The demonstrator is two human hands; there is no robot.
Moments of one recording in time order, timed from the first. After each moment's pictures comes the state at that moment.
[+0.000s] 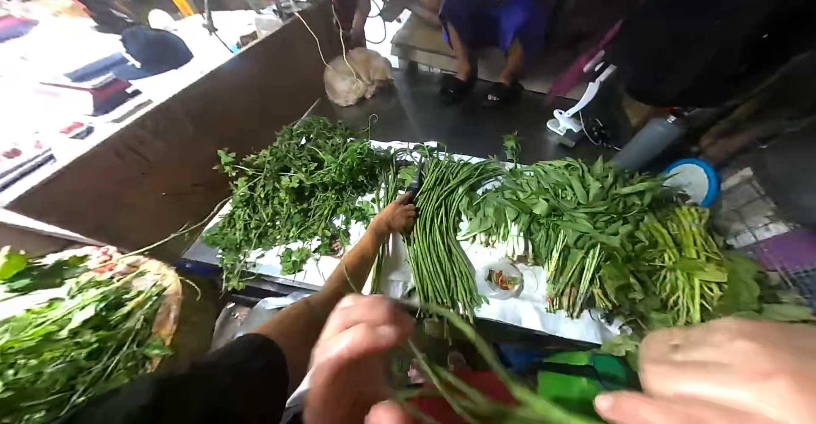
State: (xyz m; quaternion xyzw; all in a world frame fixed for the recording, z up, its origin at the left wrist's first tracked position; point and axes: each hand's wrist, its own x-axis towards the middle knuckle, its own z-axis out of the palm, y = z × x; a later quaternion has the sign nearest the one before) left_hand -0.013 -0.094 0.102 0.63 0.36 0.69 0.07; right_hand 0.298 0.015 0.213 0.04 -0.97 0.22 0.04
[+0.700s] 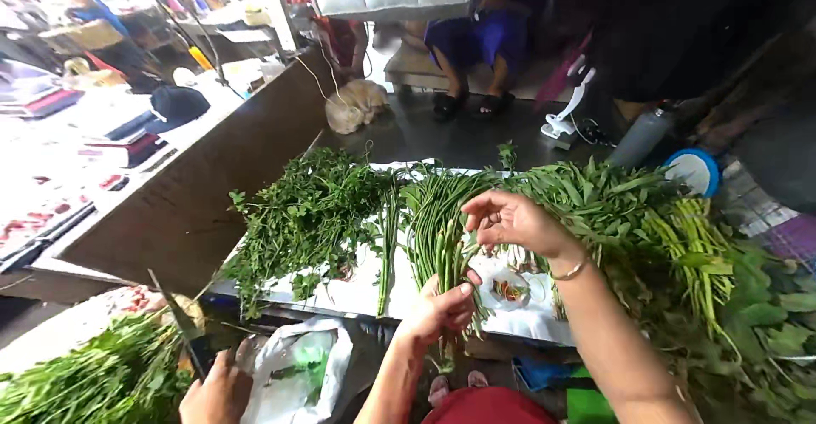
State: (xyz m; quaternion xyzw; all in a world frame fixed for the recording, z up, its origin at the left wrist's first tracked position) left_hand 0.012 -0.001 0.013 0.40 0.23 0.50 0.73; right_hand 0.201 0.125 0.094 -0.17 -0.73 0.58 0.32
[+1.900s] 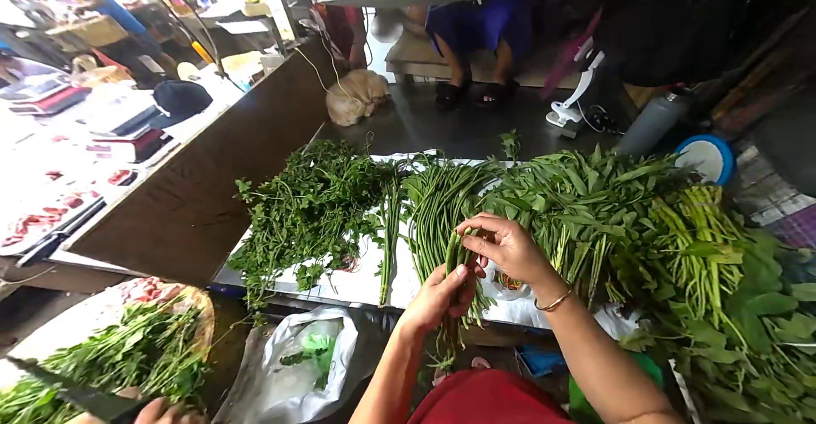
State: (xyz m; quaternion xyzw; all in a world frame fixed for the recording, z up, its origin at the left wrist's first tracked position) left_hand 0.014 0.003 0.004 0.42 0.29 0.47 0.72; right_hand 0.183 0.083 0.051 -0.26 -0.71 0.51 0.41
